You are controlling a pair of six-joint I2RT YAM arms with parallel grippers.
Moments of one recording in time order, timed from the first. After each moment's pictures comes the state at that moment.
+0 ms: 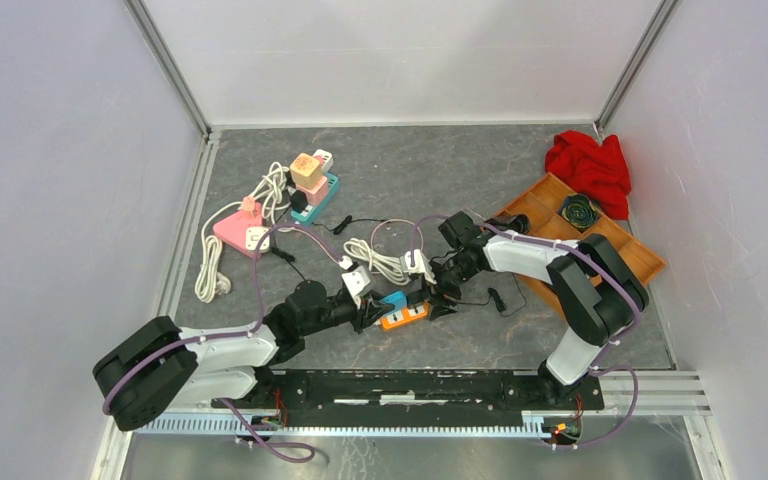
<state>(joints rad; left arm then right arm) -0.87 1.12 0.15 0.76 0.27 -0.08 0.59 1.70 0.88 -0.48 -0.77 -0.98</state>
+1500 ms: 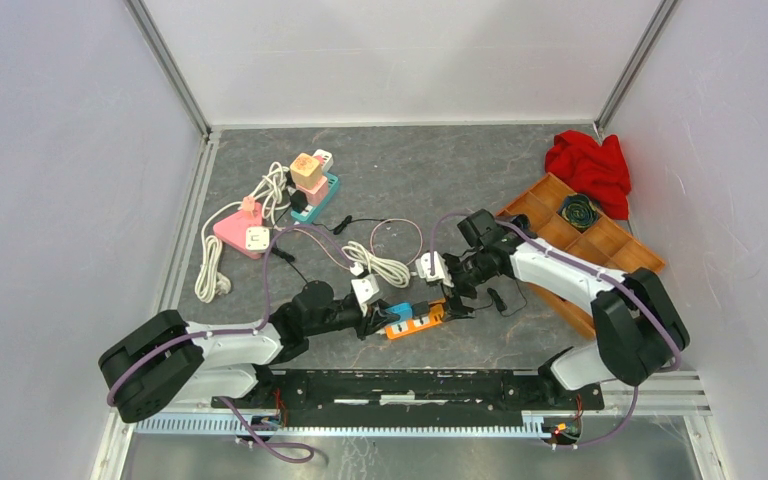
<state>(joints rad) -0.91 1.17 0.17 0.74 0.34 -0.04 0.56 1.46 0.83 -0.60 -0.77 -1.11</state>
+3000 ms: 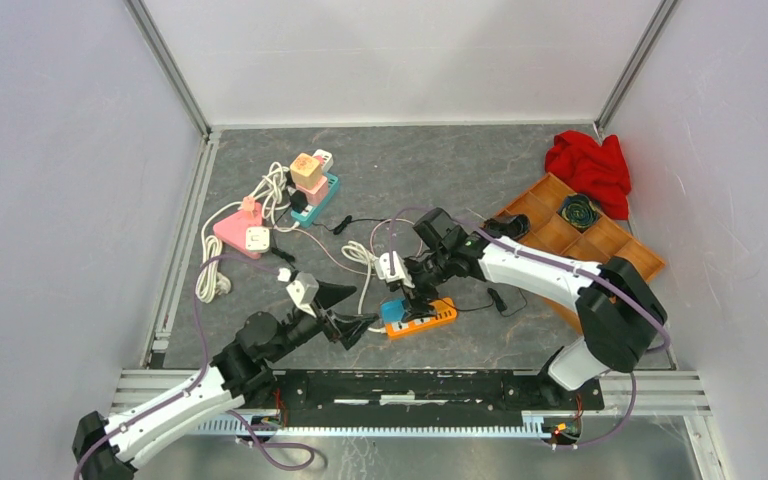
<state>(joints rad) -0.92 0.27 0.01 0.32 0.04 -0.35 0.80 1.55 1.00 -0.48 -0.78 -0.87</state>
